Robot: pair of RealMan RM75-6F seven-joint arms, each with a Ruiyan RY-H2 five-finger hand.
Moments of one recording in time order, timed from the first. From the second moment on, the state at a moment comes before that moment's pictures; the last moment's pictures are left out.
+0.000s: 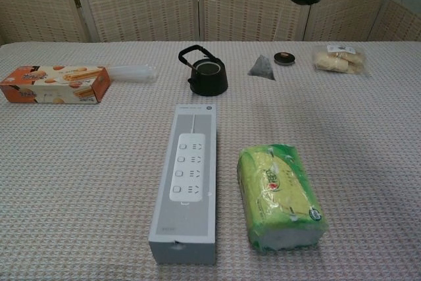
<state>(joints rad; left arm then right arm) -0.09 -1.05 -0.01 -1.56 1.55 1.47 -0.11 0.74 -1.44 0.37 -1.60 -1.27 1.16 -0.49</state>
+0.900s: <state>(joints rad) -0.12 -1.01 -0.03 -1.50 1.48 1.39 -0.27 1.02 -1.60 0.47 -1.29 -1.04 1.01 -0.51</state>
